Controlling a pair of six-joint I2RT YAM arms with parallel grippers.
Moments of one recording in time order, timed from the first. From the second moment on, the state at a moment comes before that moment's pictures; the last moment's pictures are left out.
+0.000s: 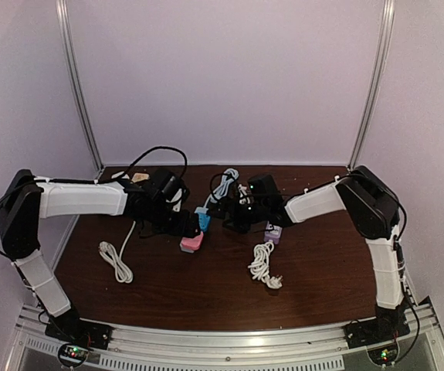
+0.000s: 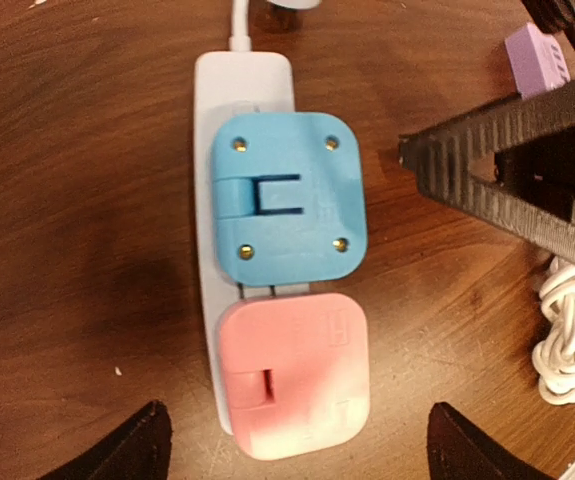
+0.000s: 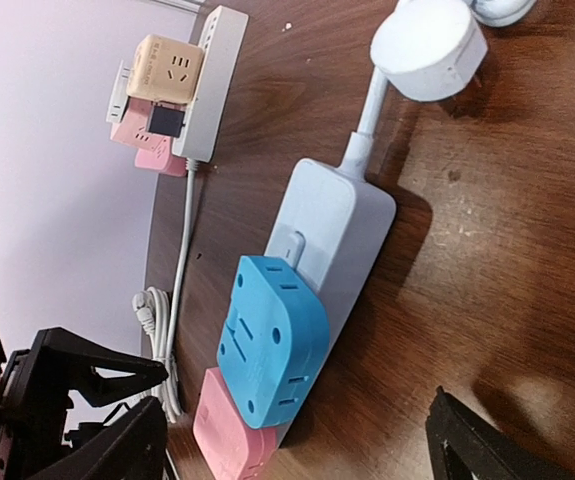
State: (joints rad) left arm -0.76 1.74 1.16 -0.44 0.01 -0.48; right arm 0.69 2.18 1.34 0.30 -0.49 0.93
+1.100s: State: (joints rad) left arm -0.62 1.75 0.98 -0.19 0.25 -0.51; right arm 0.72 2.37 1.44 0.58 -0.63 1.20
